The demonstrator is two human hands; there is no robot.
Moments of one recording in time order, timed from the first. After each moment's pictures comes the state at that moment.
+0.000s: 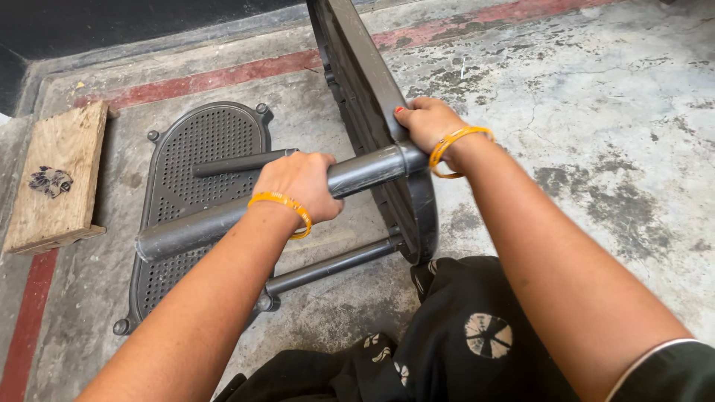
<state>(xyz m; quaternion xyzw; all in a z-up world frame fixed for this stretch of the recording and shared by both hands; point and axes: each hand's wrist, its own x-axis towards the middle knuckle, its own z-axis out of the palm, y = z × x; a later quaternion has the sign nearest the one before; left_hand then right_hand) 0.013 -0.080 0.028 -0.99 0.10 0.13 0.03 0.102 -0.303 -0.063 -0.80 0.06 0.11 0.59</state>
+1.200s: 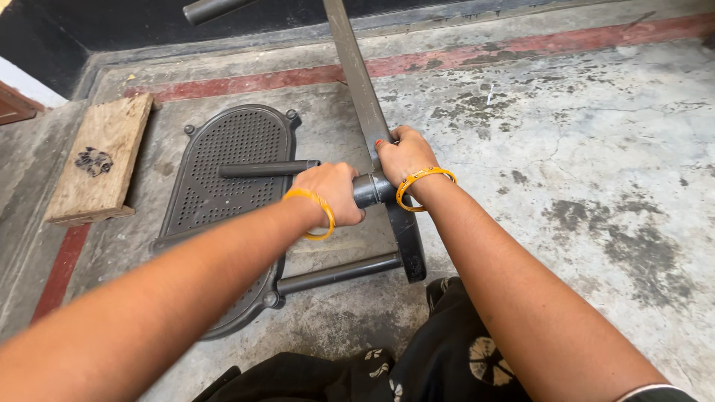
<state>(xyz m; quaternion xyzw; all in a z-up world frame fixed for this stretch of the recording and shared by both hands) 0.023 -0.090 0.008 -0.98 0.10 0.15 -0.02 0.084 -0.240 -0.054 -0.87 0.06 0.06 0.49</state>
